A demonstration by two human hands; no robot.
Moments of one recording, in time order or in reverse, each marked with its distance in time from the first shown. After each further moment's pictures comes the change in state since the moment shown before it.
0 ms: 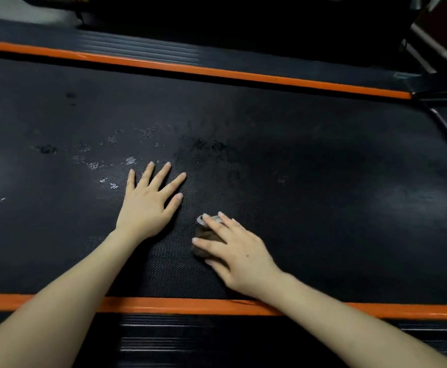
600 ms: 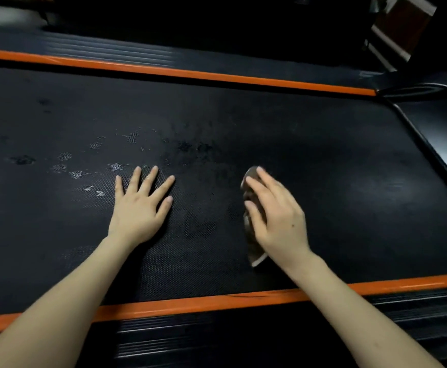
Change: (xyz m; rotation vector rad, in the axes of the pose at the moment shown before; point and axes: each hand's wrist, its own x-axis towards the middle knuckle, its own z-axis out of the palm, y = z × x) left_hand 0.000 -0.002 0.003 -0.022 -0.028 0.011; right_hand -0.002 0.014 -0.068 0.040 0.364 0.419
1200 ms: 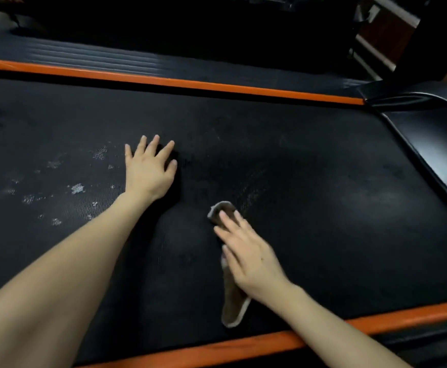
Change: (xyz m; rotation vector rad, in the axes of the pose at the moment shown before) left_hand 0.132 0.045 -0.007 -0.142 0.068 -0.058; right_hand -0.011 0.056 0.057 0.012 -0.208 -0.149
